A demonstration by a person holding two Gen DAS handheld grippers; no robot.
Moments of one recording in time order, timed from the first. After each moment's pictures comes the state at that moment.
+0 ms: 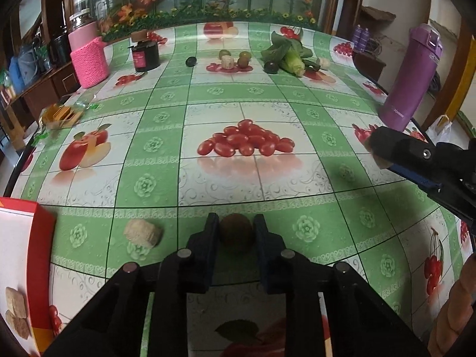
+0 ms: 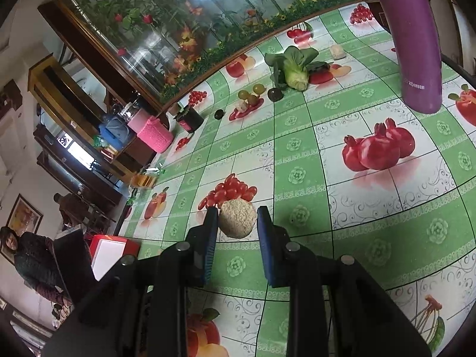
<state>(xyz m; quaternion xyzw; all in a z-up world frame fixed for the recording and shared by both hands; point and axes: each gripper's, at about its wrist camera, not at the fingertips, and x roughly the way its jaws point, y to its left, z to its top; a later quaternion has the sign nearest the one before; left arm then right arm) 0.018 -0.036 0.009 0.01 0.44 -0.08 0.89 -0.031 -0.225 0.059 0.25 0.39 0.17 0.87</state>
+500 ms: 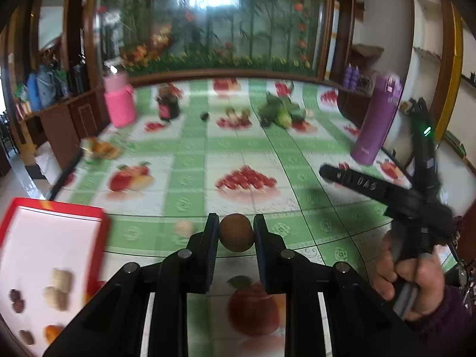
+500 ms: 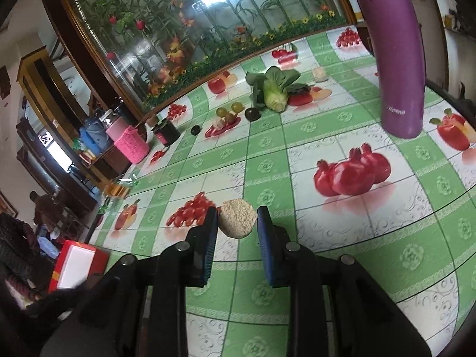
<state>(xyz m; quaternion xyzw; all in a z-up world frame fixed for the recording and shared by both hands) -0.070 -0.008 0.090 0.00 0.33 -0.06 0.94 -0.029 -0.233 0.059 0.20 0.35 0.11 0.91</state>
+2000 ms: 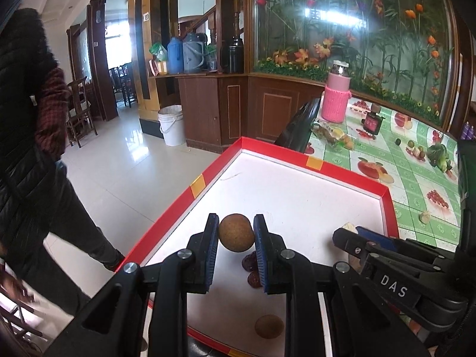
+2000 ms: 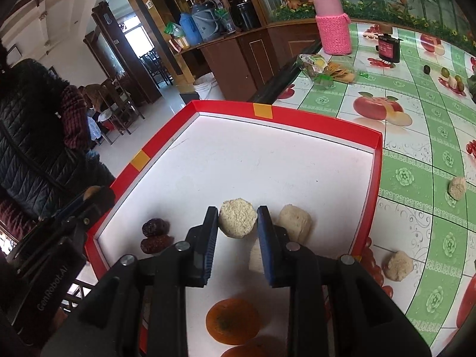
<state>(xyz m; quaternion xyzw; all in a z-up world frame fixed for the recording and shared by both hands) -0.160 0.252 0.065 -0.07 0.32 0.22 0.92 -0.118 0.134 0.045 0.03 0.44 0.34 0.83</state>
